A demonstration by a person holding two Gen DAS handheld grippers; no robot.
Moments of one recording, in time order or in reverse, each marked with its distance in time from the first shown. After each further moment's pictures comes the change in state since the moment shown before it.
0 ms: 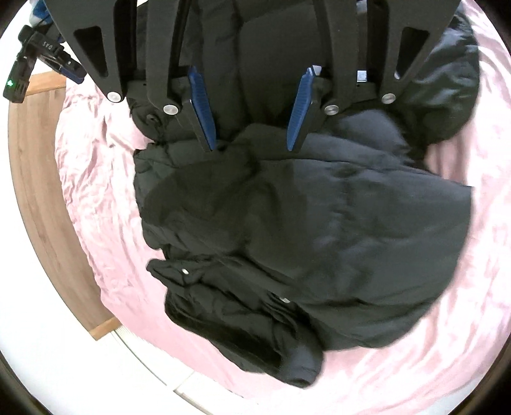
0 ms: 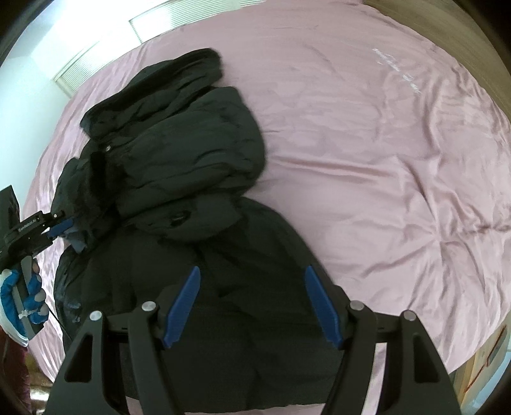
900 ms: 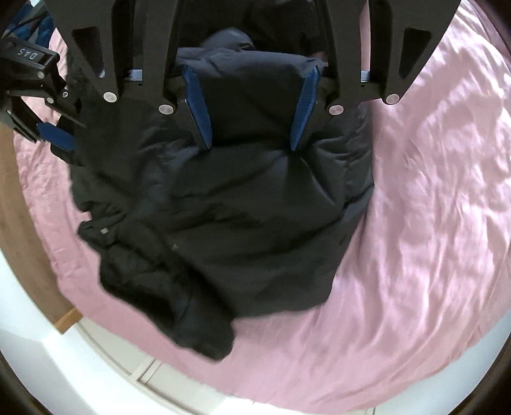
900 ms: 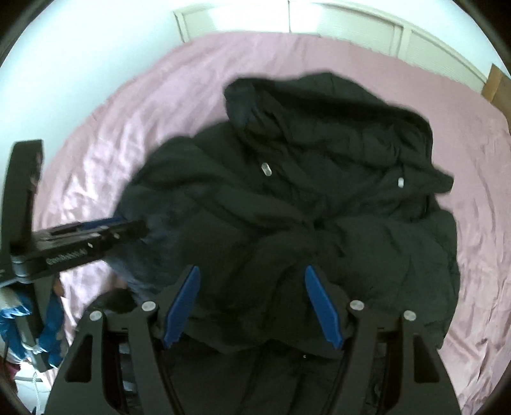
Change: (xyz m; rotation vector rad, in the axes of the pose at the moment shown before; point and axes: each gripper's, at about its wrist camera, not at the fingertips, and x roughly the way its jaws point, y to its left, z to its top) left arm 0.019 0.102 0.063 0.011 -0.041 0.196; right arm 0.113 0.311 0.097 -0.493 -0.048 0.127
